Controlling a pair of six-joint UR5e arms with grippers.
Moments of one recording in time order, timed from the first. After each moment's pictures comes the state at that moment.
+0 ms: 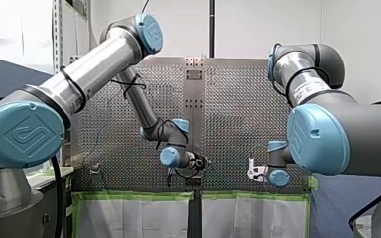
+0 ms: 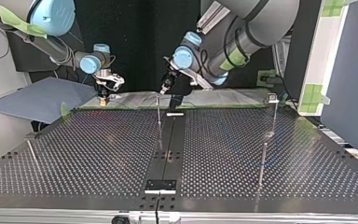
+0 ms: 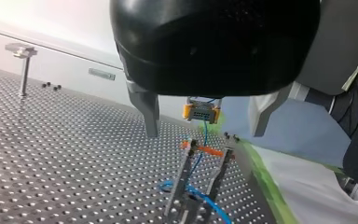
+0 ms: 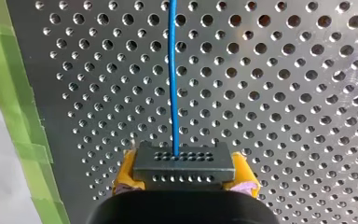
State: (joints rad) left arm -0.56 -2.40 -1.68 -2.45 -1.56 -1.69; right arm 1.77 -0.53 1.58 -0.91 1.53 1.58
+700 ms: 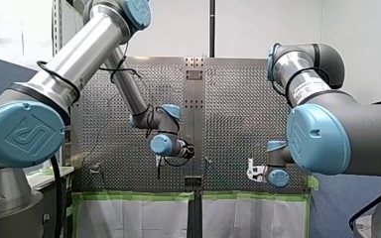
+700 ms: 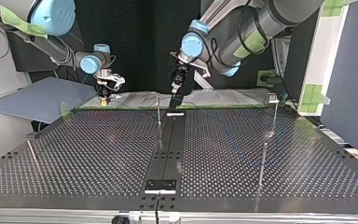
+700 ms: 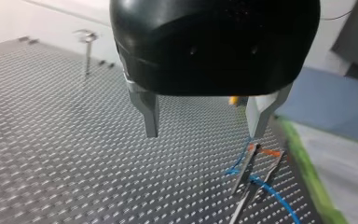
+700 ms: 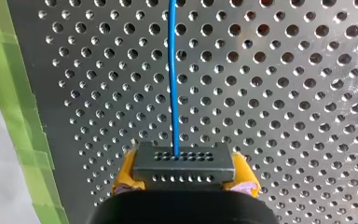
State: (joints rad) left arm -0.55 -2.21 -1.86 -2.42 -1.70 -1.79; right arm 1.78 -0.53 1.58 -0.91 1.52 1.58
